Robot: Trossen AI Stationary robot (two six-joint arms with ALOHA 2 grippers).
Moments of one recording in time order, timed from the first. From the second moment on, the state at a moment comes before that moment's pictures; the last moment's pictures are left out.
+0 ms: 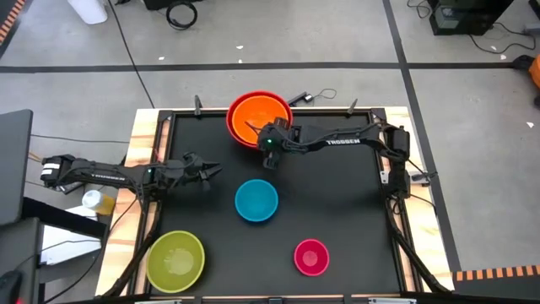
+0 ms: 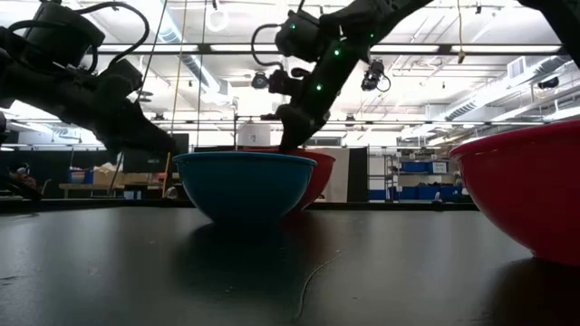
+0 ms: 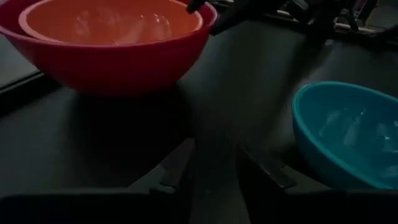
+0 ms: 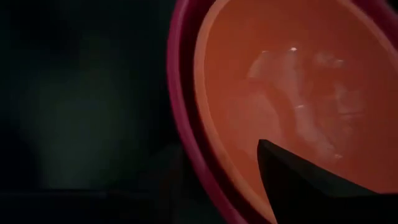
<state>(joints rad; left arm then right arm) 0.04 0.63 0.08 0.20 -0.38 -0.25 -0.22 1.95 1.50 -0.44 0.32 -0.13</state>
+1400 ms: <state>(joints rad) -0.70 1.19 0.70 -0.82 0.14 -0.79 -0.08 1.81 1.13 0.15 0.34 0.05</state>
